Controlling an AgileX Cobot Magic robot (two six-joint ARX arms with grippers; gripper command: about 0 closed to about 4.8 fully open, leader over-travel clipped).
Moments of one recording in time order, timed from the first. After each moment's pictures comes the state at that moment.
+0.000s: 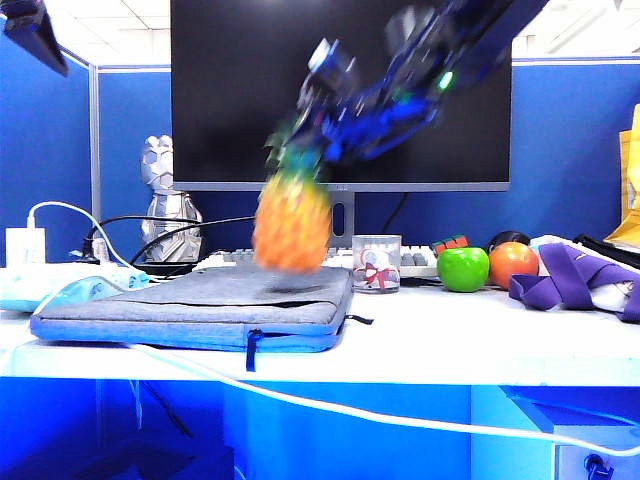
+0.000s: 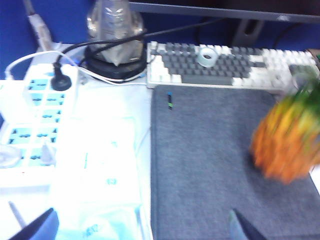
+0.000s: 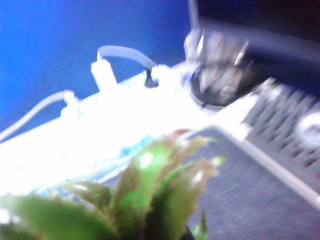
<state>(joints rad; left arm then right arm) 0.04 1.18 1.00 -0.17 0.22 -0.01 0.37 2.27 2.00 0.06 -0.65 0.02</state>
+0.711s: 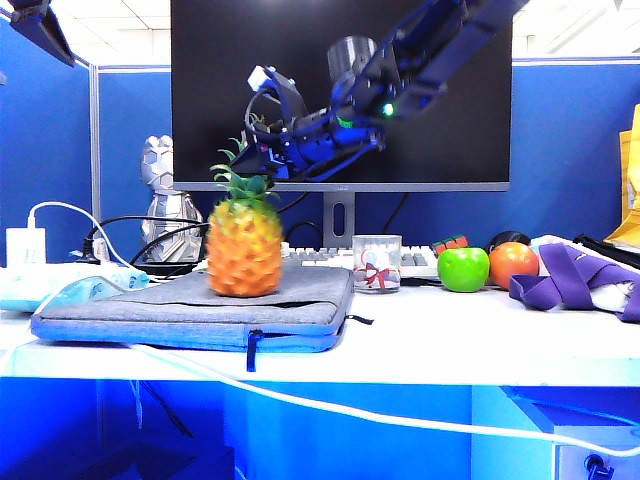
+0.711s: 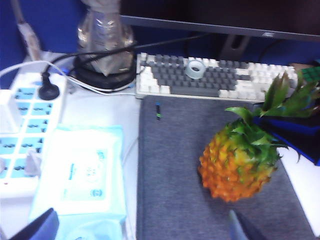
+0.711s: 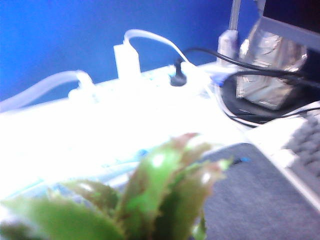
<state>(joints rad) 0.04 1.19 1.00 -0.13 0.26 -0.05 0.47 2.39 2.12 0.02 -0.58 -0.15</state>
